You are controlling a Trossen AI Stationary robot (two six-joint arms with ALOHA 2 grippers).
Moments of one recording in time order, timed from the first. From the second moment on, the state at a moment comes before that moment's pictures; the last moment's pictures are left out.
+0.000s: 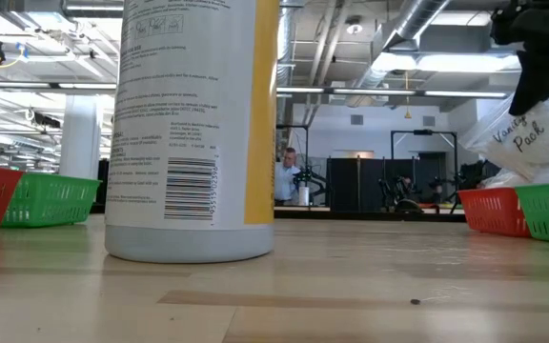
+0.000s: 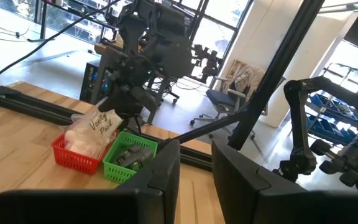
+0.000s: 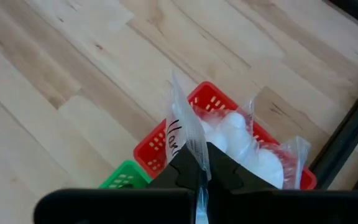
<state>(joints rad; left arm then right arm) -0.35 1.30 0.86 0.45 -0.34 -0.36 0.49 0.87 0.81 -1.34 0.58 1.26</state>
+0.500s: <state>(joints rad) -0.35 1.30 0.86 0.45 -0.35 -0.36 0.46 0.87 0.73 -1.25 0.57 1.25</state>
